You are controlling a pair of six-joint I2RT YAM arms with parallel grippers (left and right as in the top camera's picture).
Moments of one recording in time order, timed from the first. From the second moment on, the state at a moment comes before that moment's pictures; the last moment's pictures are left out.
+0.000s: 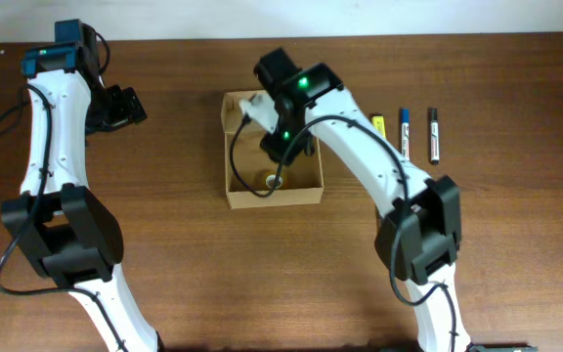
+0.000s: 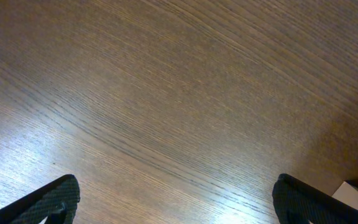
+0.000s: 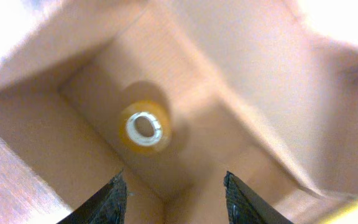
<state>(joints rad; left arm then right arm) 0.17 2.13 2.05 -1.32 -0.10 -0.31 0.56 2.23 2.21 -1.30 -0.07 -0.35</state>
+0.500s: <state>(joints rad) 0.17 2.13 2.05 -1.32 -0.10 -0.31 0.15 1.74 2.28 -1.32 0.05 -0.16</state>
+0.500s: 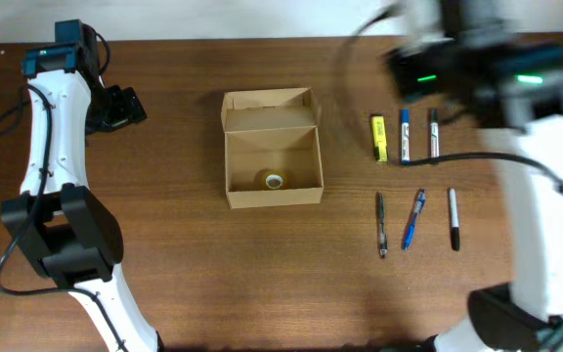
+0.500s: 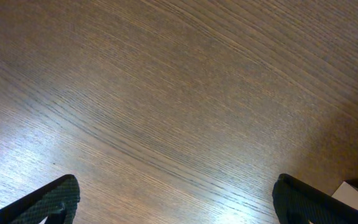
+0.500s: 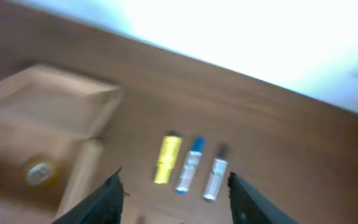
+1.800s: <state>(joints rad) 0.17 2.13 2.05 -1.32 -0.10 -0.31 0.09 2.30 1.86 -1.03 -0.05 -0.01</state>
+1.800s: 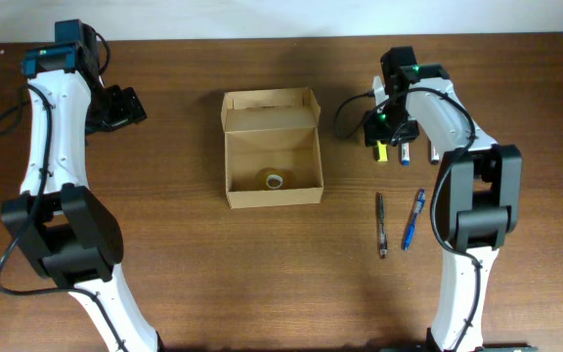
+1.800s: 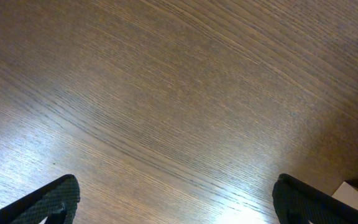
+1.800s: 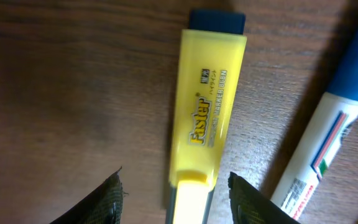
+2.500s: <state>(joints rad) 0.17 2.13 2.05 -1.32 -0.10 -0.31 0.08 2.34 1.86 -1.04 0.01 0.01</state>
